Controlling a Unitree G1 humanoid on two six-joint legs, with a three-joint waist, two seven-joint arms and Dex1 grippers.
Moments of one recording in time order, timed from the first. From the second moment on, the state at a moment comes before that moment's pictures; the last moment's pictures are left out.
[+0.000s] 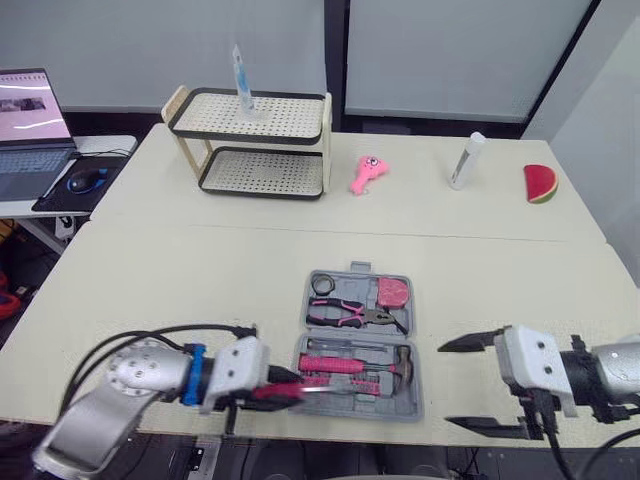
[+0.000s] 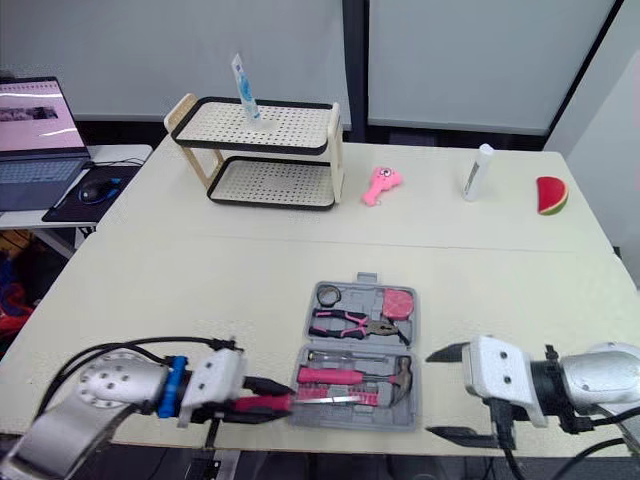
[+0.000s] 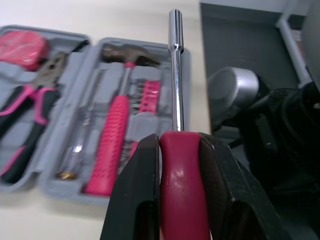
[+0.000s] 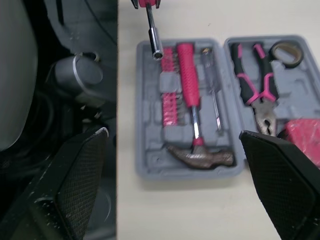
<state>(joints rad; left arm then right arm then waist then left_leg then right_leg) 0.11 0.87 -0.16 -0.50 -0.29 0.24 -1.21 0.31 -1.09 -0.27 -0.81 0.50 0.48 1.18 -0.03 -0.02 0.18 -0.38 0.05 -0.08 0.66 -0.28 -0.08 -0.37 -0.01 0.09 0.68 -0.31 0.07</state>
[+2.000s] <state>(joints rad) -0.25 0.61 -0.54 -0.47 -0.14 0.59 -1.10 0.35 -1.10 -0.35 -0.81 0.49 0.49 1.22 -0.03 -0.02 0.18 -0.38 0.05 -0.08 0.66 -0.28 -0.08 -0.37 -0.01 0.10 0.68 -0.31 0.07</state>
